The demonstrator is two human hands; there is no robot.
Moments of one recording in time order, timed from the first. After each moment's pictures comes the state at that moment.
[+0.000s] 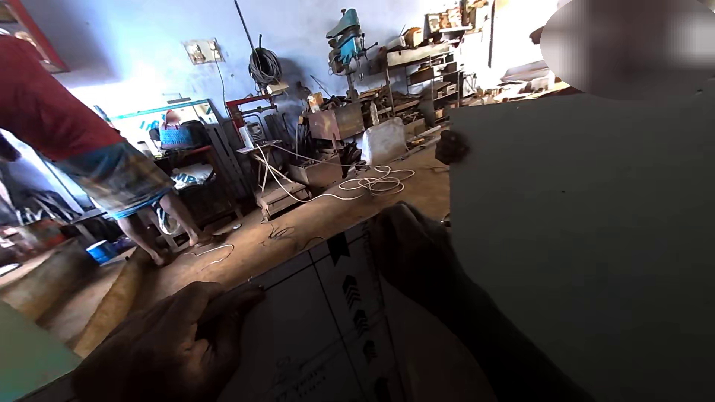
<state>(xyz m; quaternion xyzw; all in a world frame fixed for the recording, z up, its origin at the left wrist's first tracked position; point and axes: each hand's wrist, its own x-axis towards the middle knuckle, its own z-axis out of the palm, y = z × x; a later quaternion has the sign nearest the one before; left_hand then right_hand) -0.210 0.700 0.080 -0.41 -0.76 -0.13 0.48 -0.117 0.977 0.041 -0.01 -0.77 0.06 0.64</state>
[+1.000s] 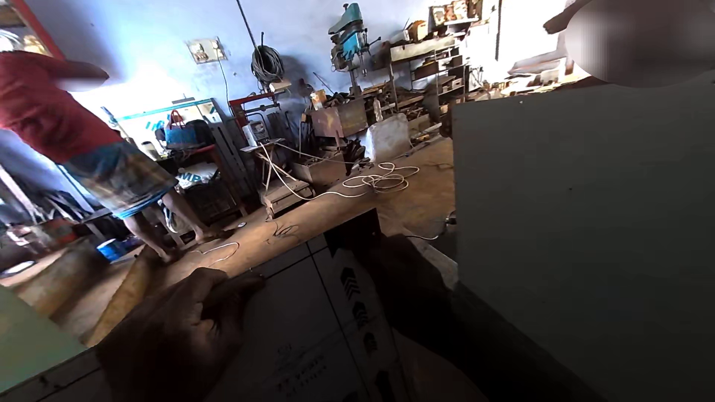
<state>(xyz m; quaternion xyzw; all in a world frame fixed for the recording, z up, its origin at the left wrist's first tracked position) -0.227 0.708 0.079 -0.39 -0.76 -0.14 0.50 -0.111 0.957 0.005 0.07 -0.79 0.13 0.60</state>
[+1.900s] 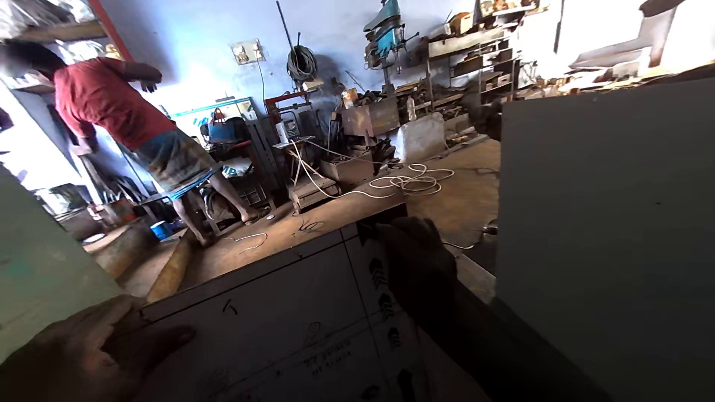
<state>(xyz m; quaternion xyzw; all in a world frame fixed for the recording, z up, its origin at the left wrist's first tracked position) -0.243 0.574 0.107 -0.33 -0.90 -0.09 0.28 -0.162 0.944 0.013 0.02 -0.72 0.11 0.69</state>
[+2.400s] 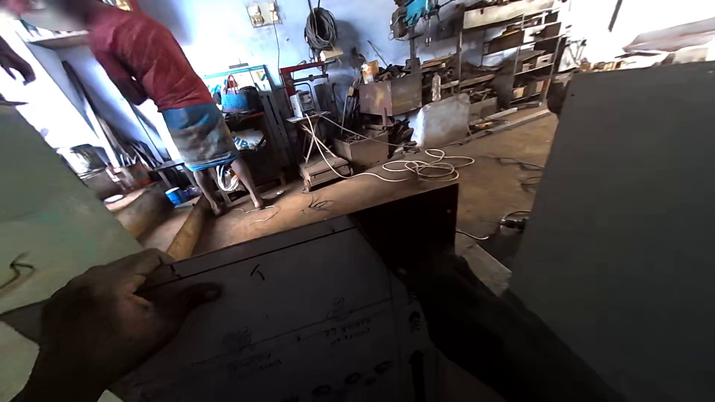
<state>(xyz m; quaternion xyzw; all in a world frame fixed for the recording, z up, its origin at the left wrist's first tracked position) -0.265 0.573 0.084 -0.31 -0.85 -0.11 0.41 -0.122 0.922 -0.032 0.13 -0.78 0.13 0.60</state>
